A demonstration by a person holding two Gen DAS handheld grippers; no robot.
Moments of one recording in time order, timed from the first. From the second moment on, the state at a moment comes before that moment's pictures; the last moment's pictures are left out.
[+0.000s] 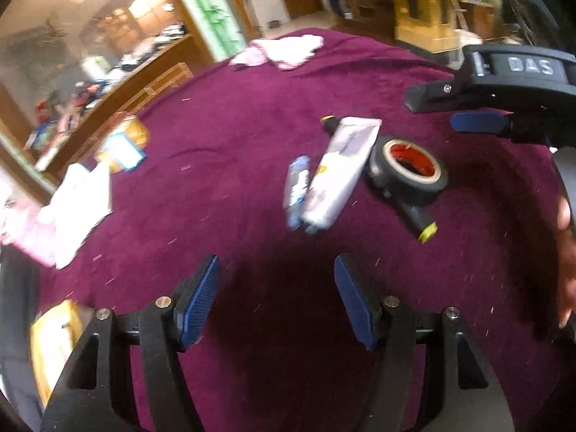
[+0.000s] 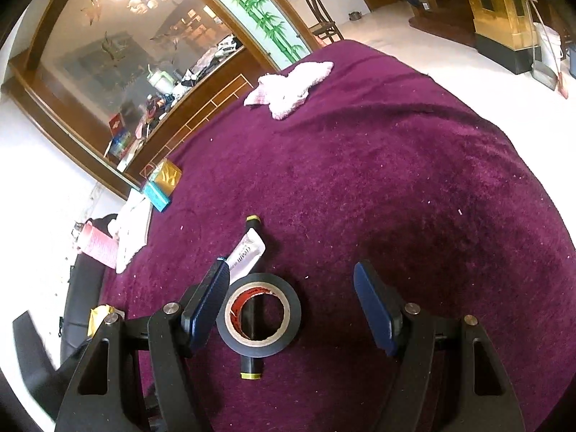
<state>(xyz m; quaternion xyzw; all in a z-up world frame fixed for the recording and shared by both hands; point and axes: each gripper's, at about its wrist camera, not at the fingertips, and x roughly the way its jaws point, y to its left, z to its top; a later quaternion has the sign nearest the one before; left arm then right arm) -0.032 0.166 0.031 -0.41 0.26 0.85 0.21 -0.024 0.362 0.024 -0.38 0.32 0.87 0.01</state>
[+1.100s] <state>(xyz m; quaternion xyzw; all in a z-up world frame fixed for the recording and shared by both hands) -0.048 0.131 0.043 -0.44 0.20 0.82 0.31 -0.025 0.361 0.020 -0.39 0.31 0.87 0.01</state>
